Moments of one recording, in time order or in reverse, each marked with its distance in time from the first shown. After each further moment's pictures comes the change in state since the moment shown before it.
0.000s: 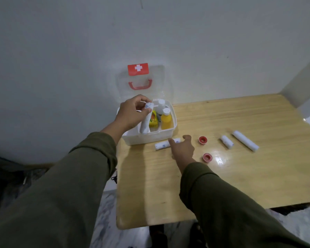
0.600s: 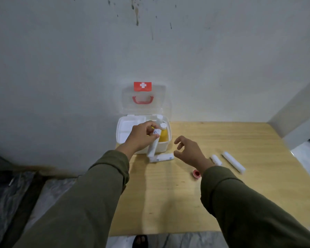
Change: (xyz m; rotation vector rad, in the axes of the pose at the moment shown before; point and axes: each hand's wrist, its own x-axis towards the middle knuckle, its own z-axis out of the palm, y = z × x) left_hand -0.031 0.006 0.036 -0.026 -0.068 -0.037; right_hand 0.013 -0.036 -0.082 -0.664 -0.295 -0.699
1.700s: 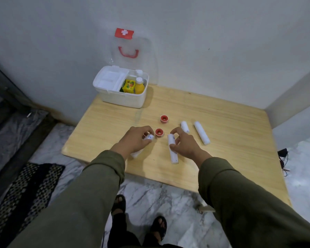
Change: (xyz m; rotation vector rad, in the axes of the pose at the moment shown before) left_hand -0.107 0.033 0.190 0.218 0.007 -0.224; right_hand -0.074 0.155 -0.048 0.009 -0.324 -0.135
